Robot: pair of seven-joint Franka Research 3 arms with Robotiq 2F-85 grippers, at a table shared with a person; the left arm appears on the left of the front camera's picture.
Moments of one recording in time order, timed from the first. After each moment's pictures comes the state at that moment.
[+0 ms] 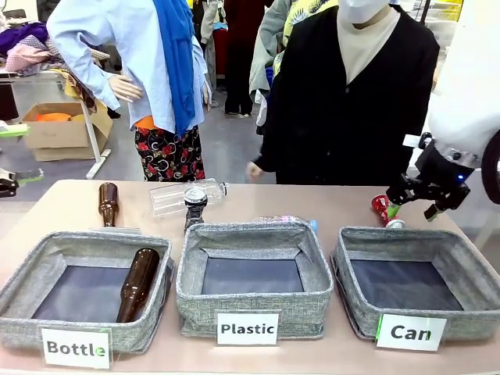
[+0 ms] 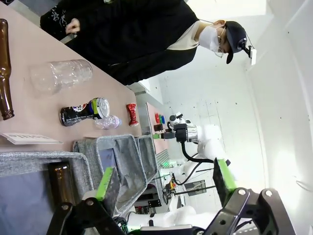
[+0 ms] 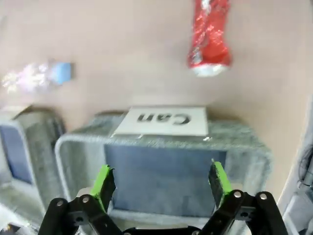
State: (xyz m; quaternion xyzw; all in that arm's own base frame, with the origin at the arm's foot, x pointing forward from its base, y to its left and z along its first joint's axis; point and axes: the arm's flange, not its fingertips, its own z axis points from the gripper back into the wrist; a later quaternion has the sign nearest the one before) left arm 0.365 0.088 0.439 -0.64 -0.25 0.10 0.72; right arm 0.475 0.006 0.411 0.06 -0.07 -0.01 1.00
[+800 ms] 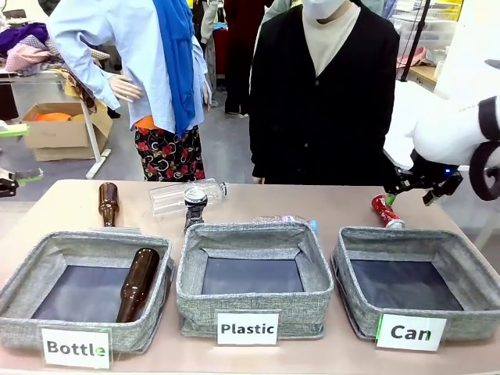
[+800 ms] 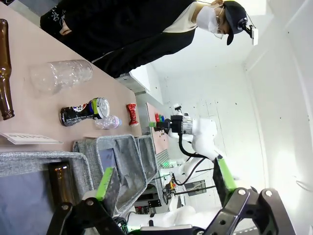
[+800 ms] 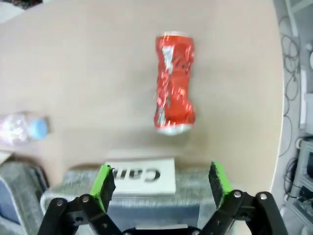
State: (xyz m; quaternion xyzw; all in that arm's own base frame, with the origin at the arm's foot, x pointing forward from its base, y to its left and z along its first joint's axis) left arm 0.365 0.088 0.439 -0.64 -0.25 0.10 0.72; right arm 0.525 -0.007 0.396 0.02 -0.13 -0.03 0.99
